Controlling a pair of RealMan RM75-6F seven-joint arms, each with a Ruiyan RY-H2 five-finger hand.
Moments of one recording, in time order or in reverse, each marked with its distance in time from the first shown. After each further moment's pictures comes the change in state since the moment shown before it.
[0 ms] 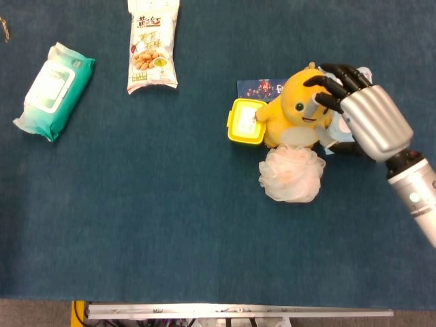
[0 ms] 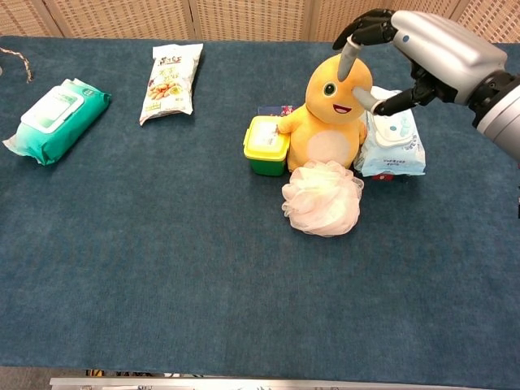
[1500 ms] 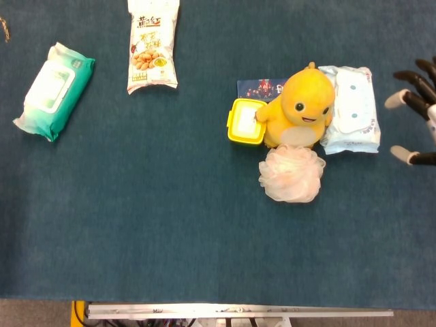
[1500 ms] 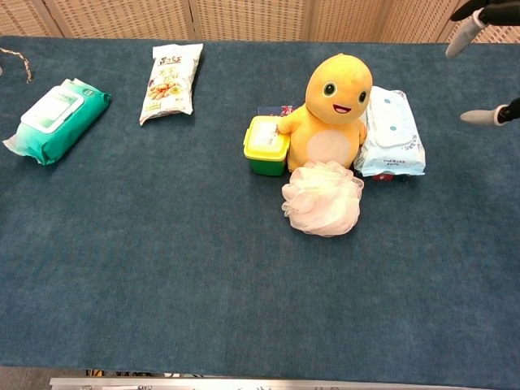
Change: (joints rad) left arm -0.004 -0.018 0.003 0.024 0.006 0.000 0.003; right arm -0.211 0.233 -0.035 -0.057 -0.111 0.121 -0.034
